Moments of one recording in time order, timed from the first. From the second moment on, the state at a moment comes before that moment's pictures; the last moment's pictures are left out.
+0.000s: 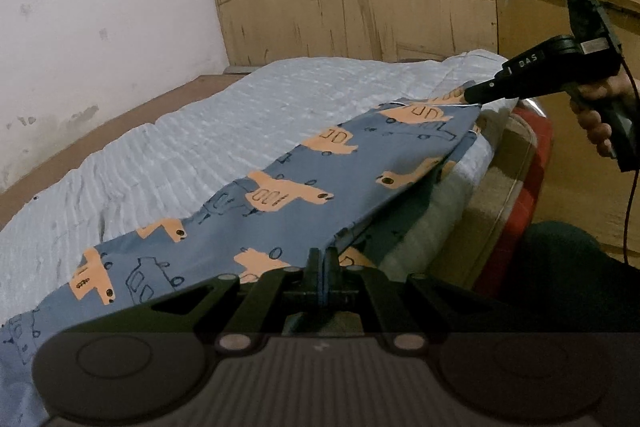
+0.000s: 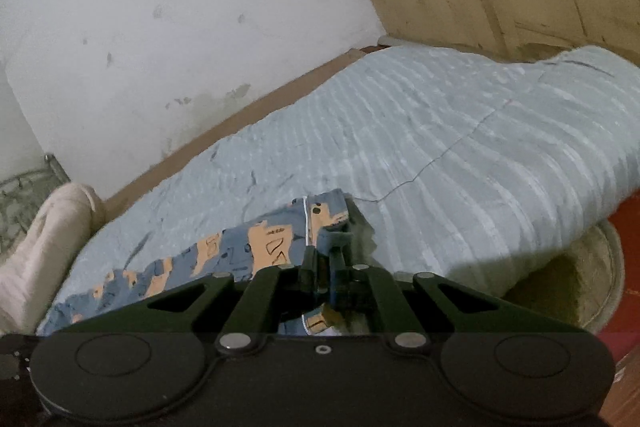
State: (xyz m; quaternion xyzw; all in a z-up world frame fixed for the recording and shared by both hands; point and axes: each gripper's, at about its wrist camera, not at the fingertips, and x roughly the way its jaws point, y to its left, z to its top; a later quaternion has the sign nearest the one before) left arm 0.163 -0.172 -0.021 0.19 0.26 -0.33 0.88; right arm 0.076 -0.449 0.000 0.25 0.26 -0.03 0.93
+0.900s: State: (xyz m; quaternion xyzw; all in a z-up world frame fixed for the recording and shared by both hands) left arm 0.161 -0.164 -0.027 0.20 0.27 -0.28 0.90; right arm 0.051 -0.425 -0.038 0.32 0.25 0.01 0.91
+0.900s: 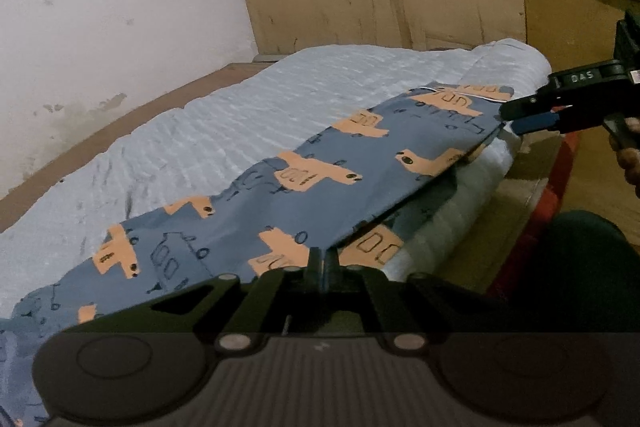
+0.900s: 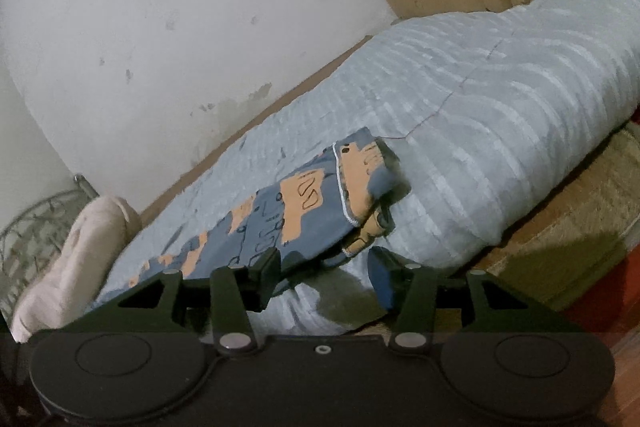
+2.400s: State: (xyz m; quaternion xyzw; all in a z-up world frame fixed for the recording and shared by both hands) left arm 0.163 -0.025 0.009 0.08 0.28 -0.11 0.95; right arm 0.075 -0.453 -0.030 0.28 0.20 -0.09 0.93
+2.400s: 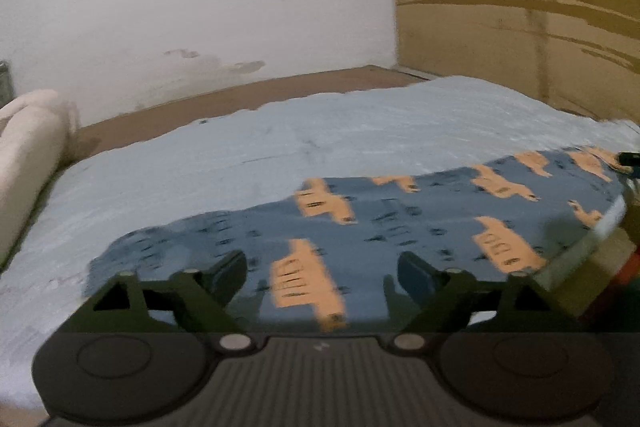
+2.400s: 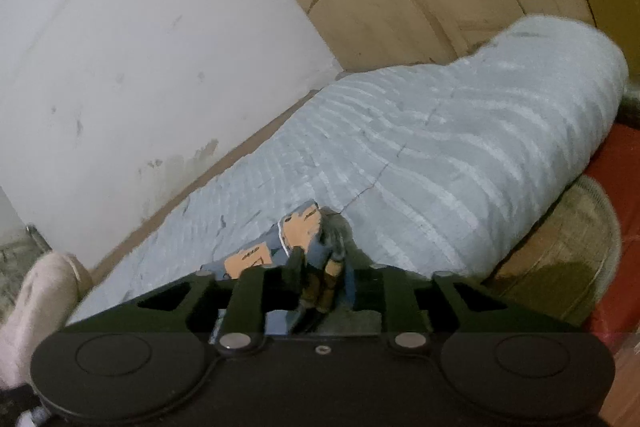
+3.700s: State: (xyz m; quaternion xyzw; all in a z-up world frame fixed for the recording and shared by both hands) left arm 0.199 0.146 0.026 -0.03 0.34 0.04 0.94; right arm 0.177 -0.168 -0.009 0.10 0.27 0.20 0.94
